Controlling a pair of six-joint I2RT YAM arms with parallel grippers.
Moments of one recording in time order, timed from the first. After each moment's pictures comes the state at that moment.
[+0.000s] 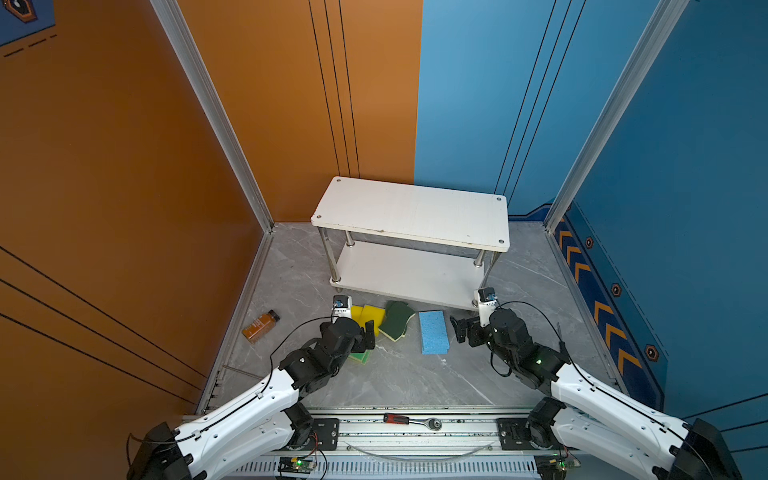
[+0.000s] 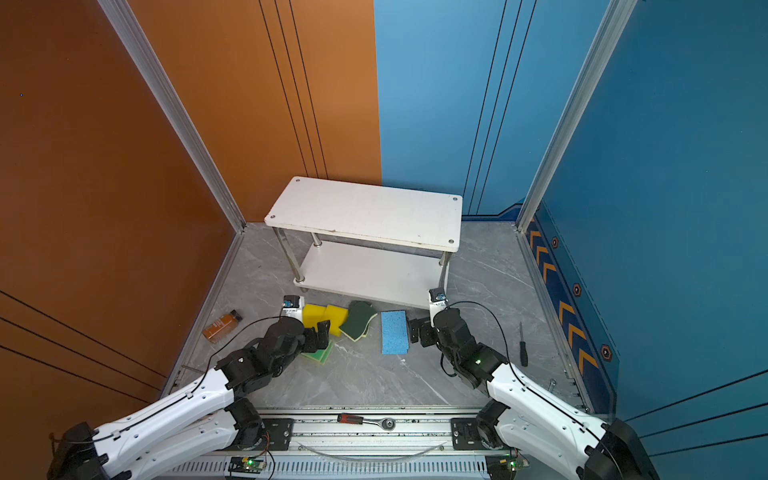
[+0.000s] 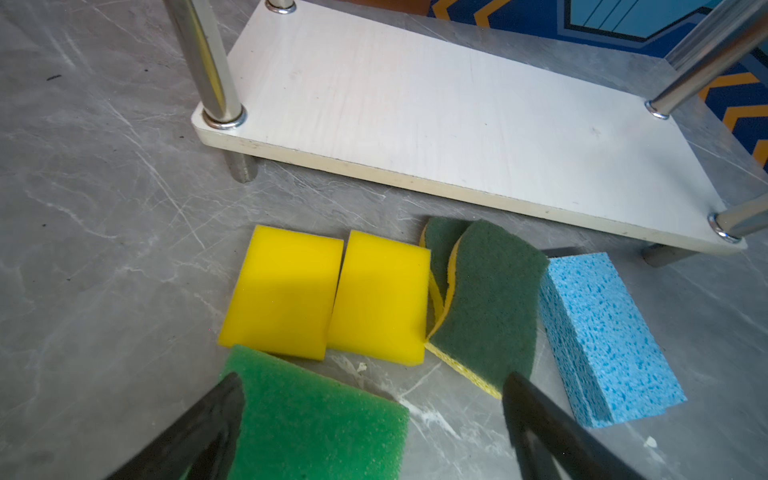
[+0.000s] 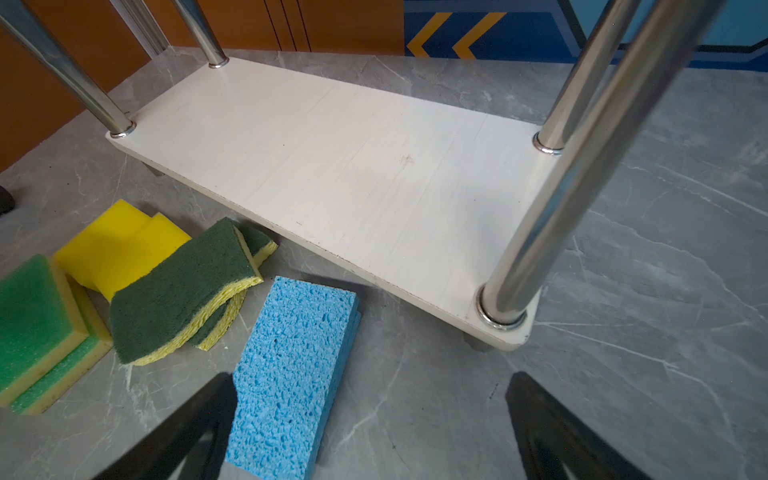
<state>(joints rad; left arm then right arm) -0.79 0.83 0.47 -0.30 -0.45 -0.58 0.68 0.90 0.45 -0.10 0.26 0.29</state>
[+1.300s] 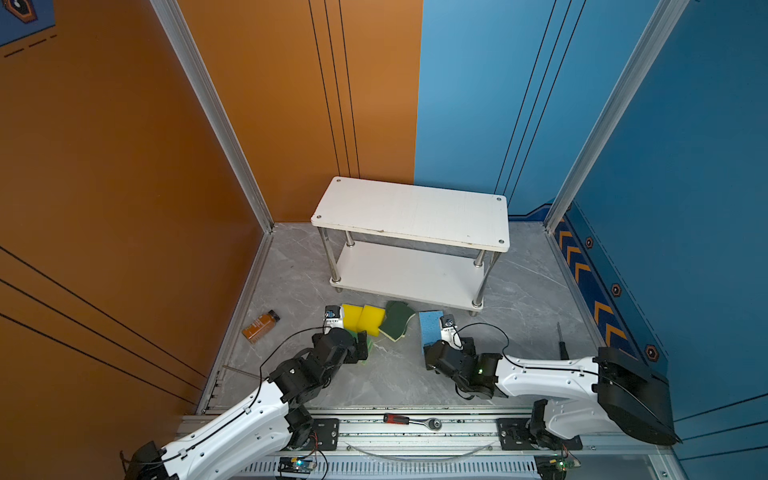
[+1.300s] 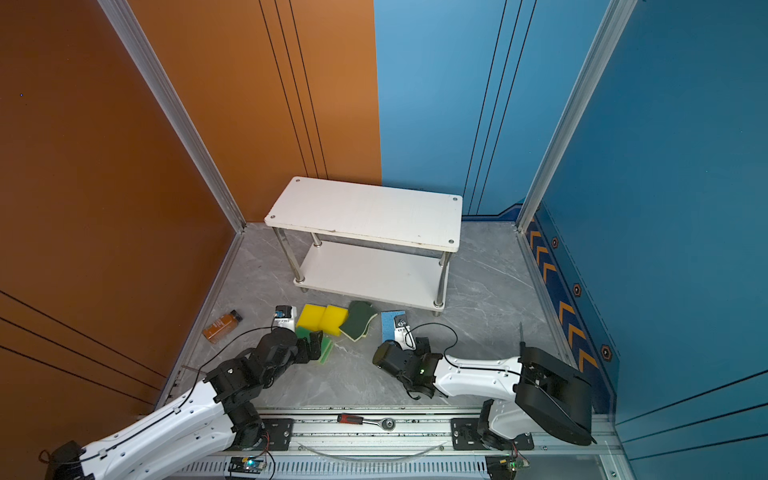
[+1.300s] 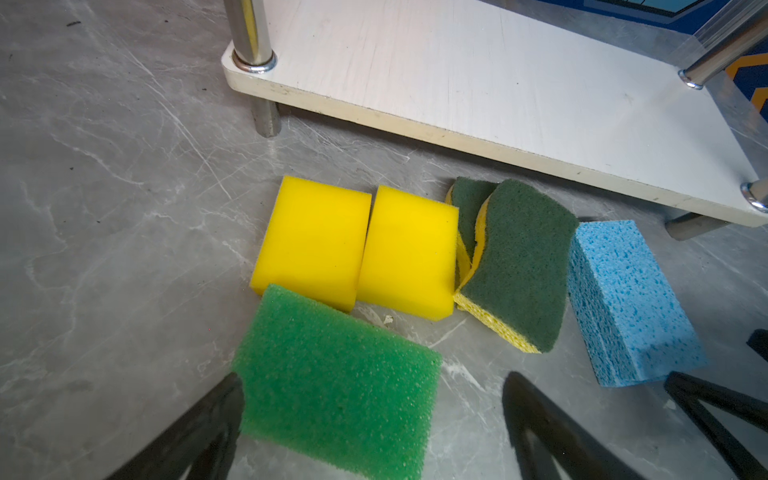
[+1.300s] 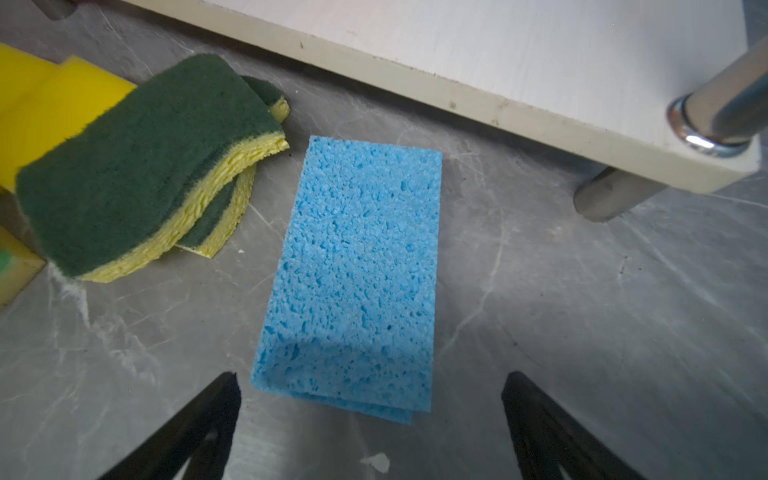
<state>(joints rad) -0.76 0.71 0.41 -0.43 -0.42 -0.63 1.15 1.39 0.59 -0.20 0.65 0.77</state>
